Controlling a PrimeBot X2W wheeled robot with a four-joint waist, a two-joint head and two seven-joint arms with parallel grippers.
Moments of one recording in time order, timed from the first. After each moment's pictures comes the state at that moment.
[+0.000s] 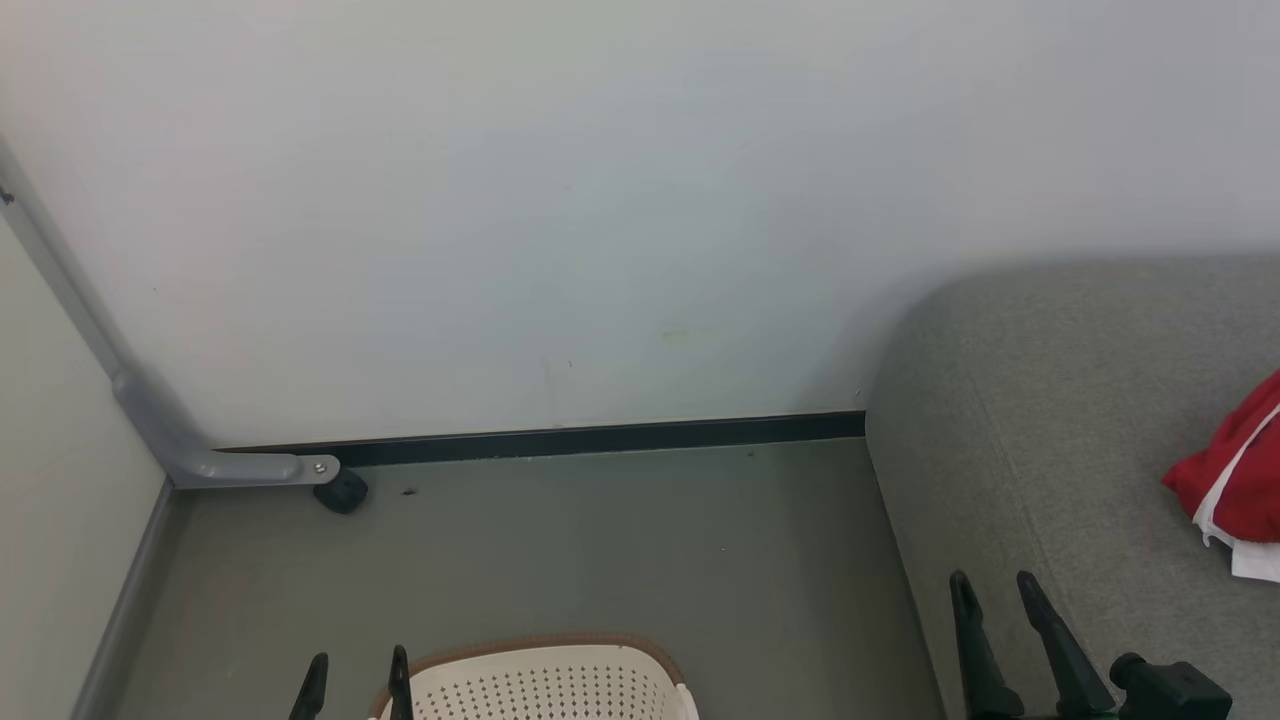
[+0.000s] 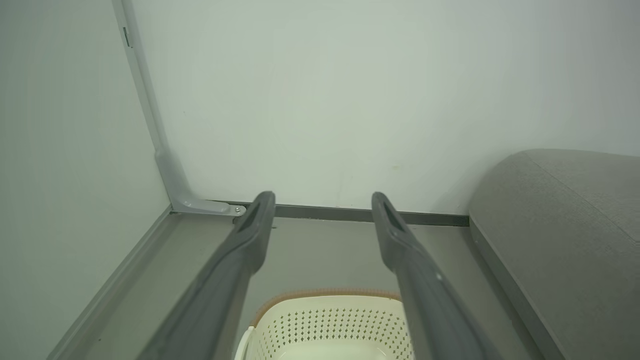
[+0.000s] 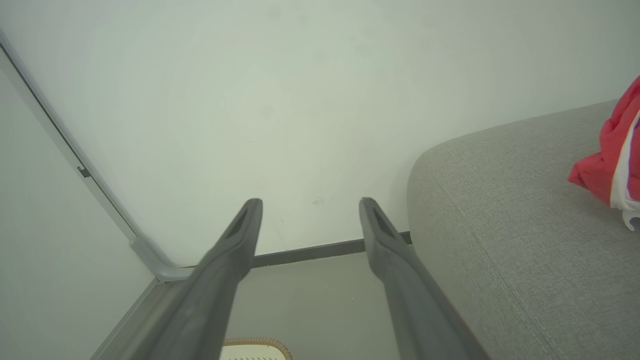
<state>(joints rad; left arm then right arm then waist) 0.05 0.05 -0.11 0.25 -0.26 0.06 -0.25 -0.04 -0.13 0.21 0.21 0.42 0.05 -0.26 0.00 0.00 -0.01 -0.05</state>
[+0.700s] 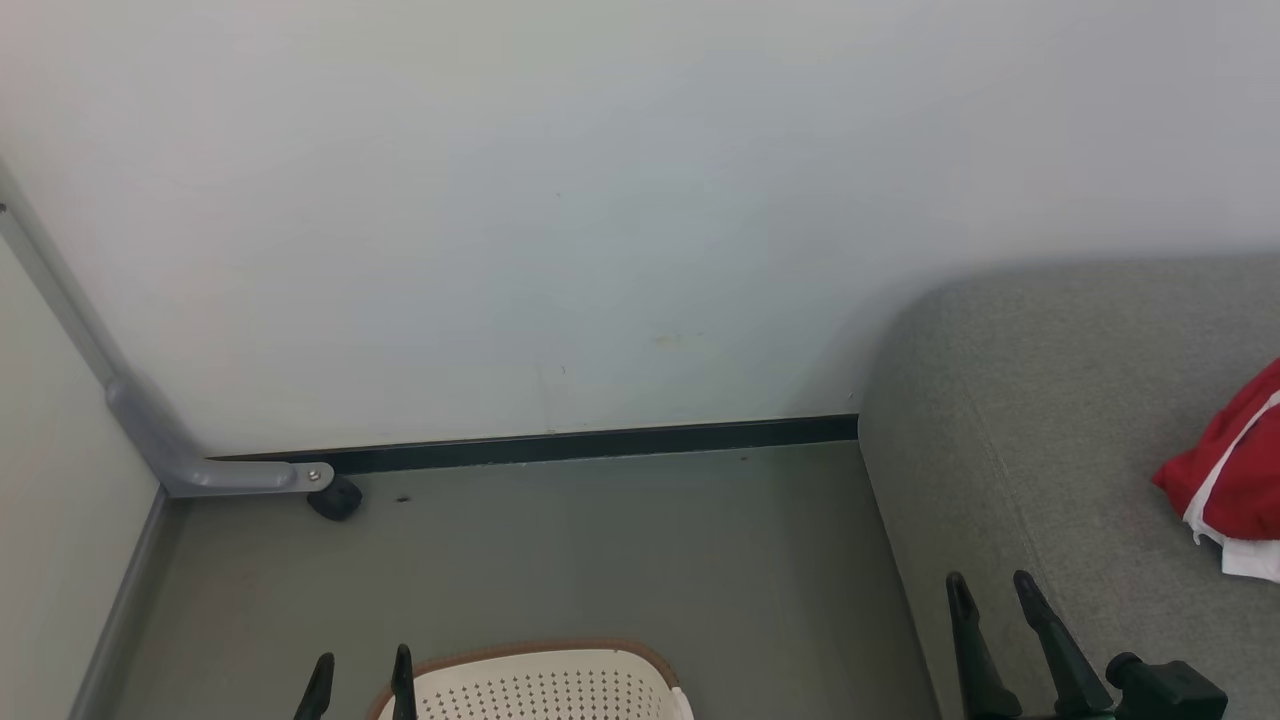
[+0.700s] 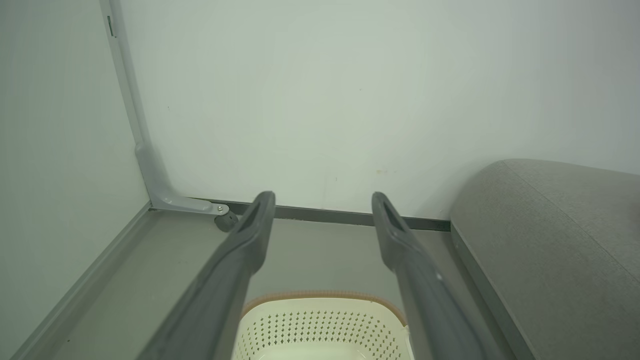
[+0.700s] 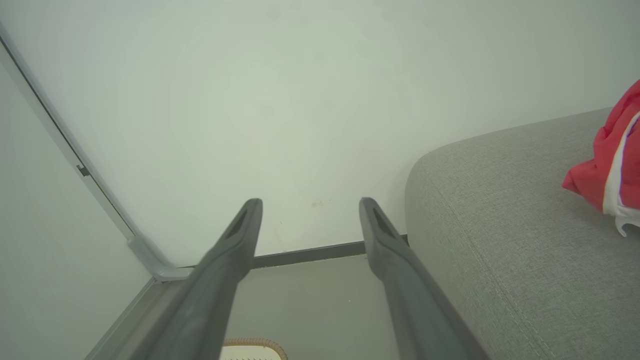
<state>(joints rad) 0.05 0.05 -0.11 0.25 -0.32 0.03 -0.25 -0.05 -0.12 0.20 0.22 0.39 0.06 -0.26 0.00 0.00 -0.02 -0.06</state>
